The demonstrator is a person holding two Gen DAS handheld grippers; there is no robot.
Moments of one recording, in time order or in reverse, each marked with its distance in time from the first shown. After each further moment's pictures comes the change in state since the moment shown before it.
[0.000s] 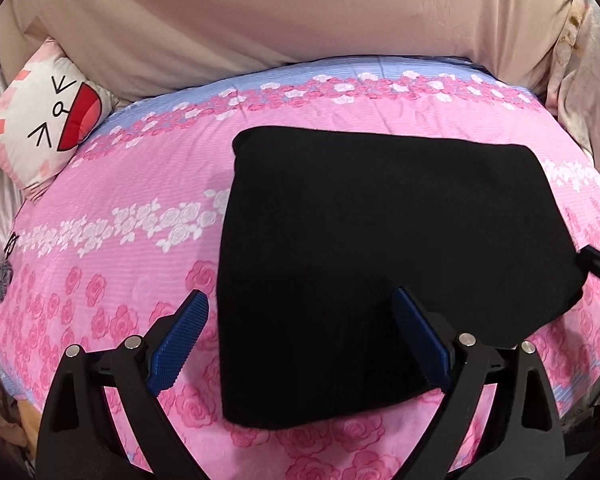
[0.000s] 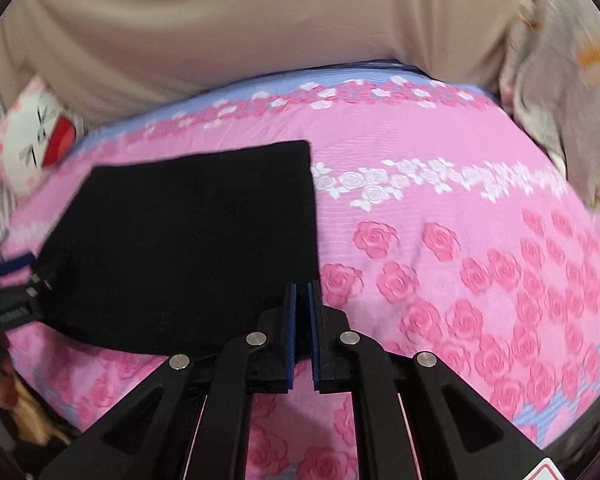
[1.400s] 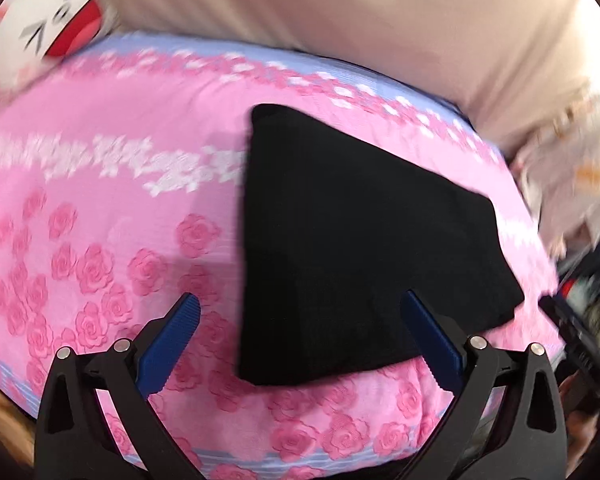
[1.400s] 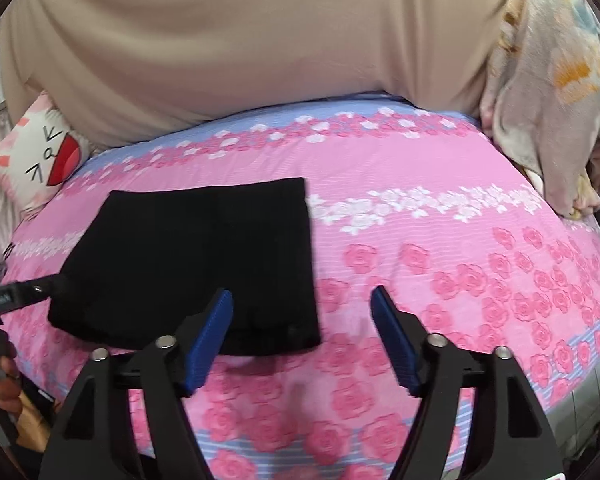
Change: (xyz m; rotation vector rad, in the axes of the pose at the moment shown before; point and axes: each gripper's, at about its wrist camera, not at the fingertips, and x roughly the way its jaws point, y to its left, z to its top) left arm -0.002 0.072 -0.009 -0.307 0.064 -0.296; right arm -0.032 0.001 0.002 0.011 -0.058 -0.033
